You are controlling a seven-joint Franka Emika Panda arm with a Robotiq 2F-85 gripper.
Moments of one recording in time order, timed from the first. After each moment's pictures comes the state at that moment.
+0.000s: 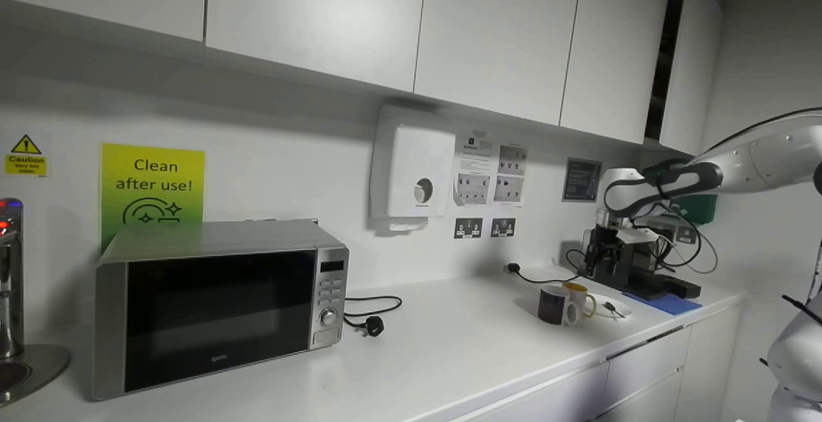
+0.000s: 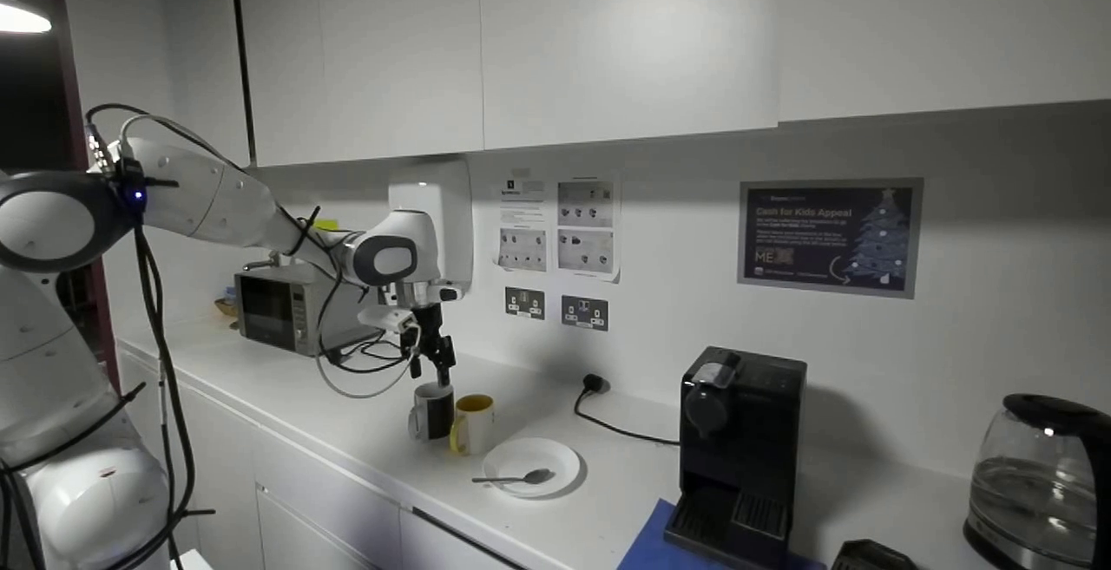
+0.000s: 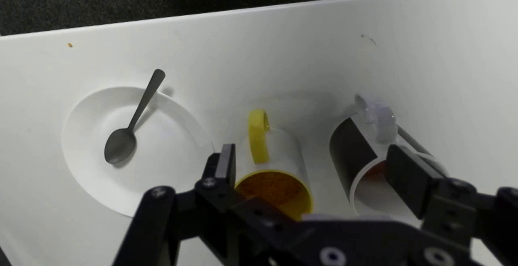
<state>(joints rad) -0.05 -0.28 -0.08 -2.30 -0.06 2.08 -0.04</state>
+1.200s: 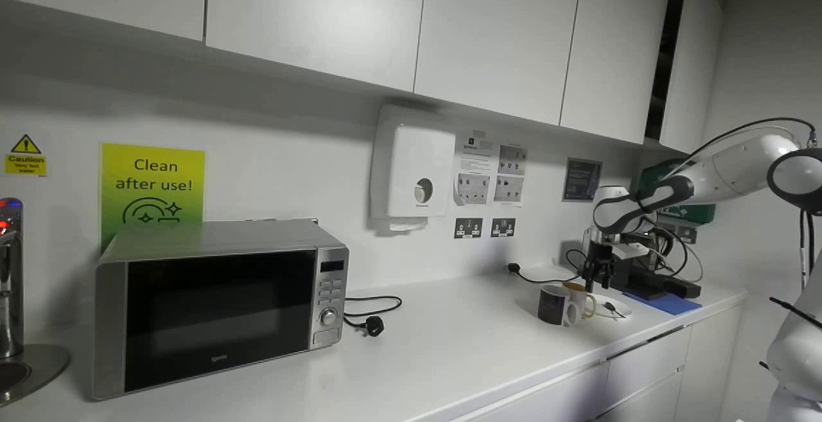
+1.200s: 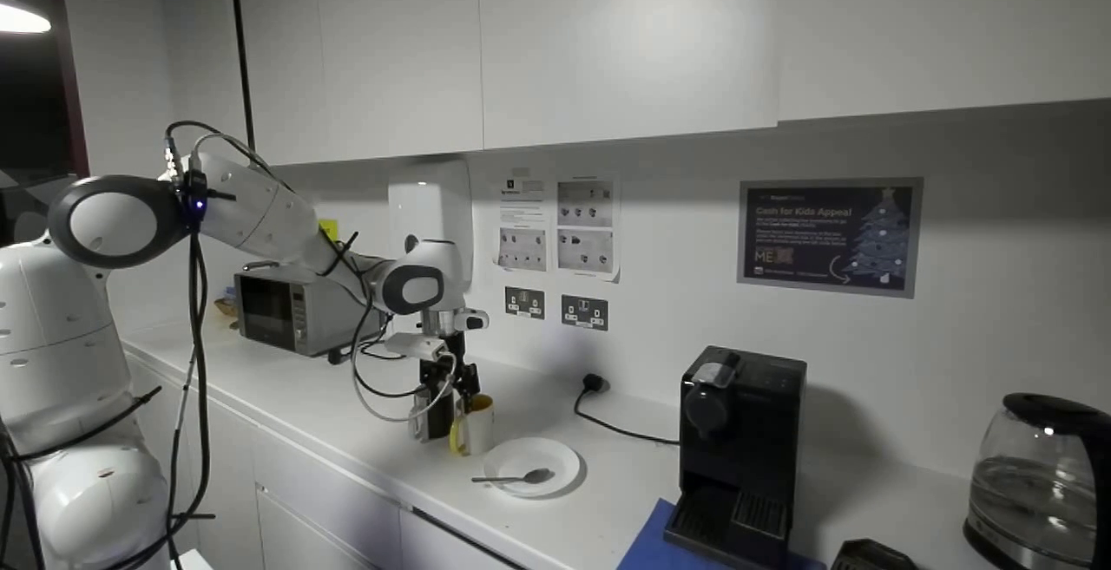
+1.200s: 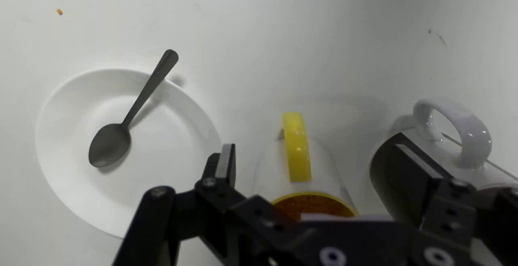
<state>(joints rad) -0.07 -0.11 -0.12 -2.26 -0.07 2.17 -0.17</state>
